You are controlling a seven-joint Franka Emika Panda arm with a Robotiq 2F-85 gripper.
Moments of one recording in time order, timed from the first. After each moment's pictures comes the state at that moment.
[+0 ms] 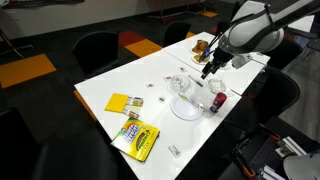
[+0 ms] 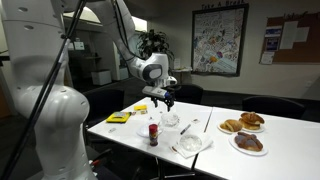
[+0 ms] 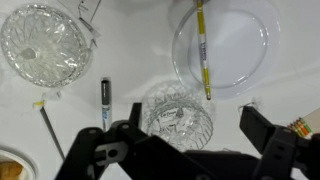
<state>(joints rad) 0.06 0.09 -0.09 -2.46 0.22 2.71 -0.30</state>
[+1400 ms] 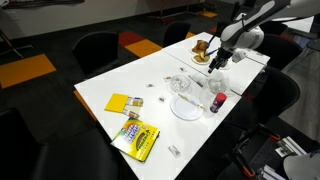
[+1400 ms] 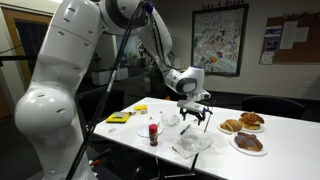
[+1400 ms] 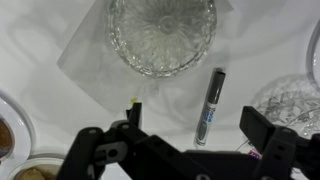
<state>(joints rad) -0.33 0.48 0.00 -2.07 0.22 2.62 -0.61</state>
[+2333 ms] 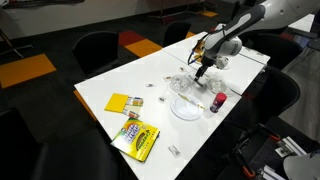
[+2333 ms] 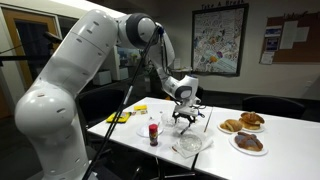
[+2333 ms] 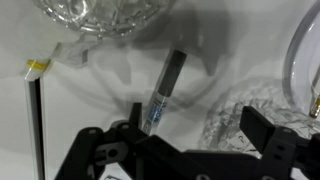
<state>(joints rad) -0.33 0.68 0.12 -1.89 0.19 2.57 -0.71</state>
